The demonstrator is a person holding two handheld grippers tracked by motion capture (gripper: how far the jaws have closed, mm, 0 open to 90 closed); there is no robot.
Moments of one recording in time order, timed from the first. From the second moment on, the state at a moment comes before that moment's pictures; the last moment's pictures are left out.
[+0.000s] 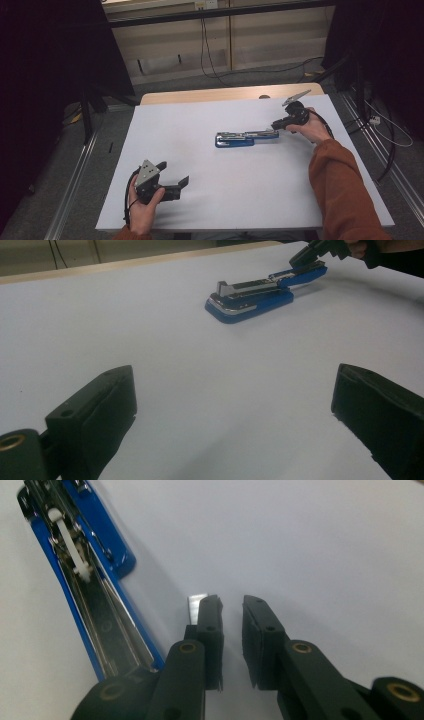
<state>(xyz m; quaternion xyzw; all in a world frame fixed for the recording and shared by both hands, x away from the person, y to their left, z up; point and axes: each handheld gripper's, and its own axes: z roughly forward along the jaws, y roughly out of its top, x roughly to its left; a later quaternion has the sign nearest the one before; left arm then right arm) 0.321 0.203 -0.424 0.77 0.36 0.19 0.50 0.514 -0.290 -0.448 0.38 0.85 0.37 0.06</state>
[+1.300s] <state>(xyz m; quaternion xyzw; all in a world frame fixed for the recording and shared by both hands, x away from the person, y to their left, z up) 0.321 0.204 -0.423 0.77 0.36 0.19 0.50 0.528 -0.267 -0.441 0.33 0.90 0.29 0.03</state>
